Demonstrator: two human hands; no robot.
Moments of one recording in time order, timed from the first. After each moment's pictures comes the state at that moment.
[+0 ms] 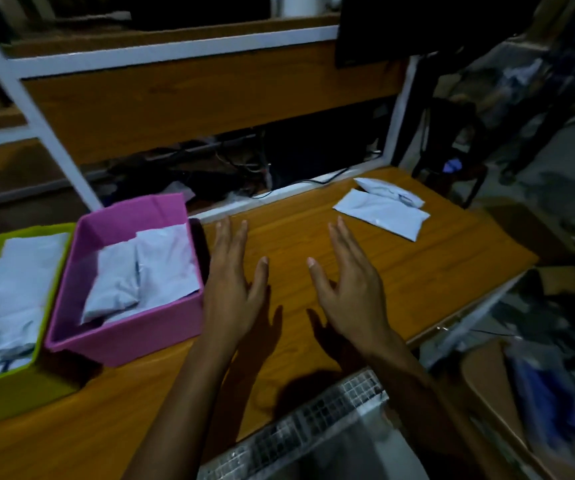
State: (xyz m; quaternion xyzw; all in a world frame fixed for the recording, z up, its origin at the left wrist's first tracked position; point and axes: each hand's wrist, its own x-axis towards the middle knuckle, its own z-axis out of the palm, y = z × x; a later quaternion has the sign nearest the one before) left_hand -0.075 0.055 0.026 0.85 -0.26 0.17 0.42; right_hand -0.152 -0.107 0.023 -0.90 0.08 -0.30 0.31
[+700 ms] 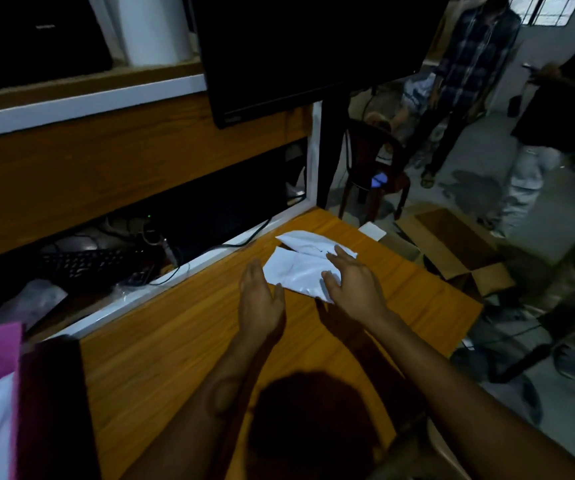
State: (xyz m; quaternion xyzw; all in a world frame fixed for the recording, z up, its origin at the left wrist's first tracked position) left_hand 0.097 -0.237 -0.057 0.88 -0.28 -0.02 0.38; right_hand -0.015 -0.391 -0.024 -0.92 0.23 -0.20 0.24
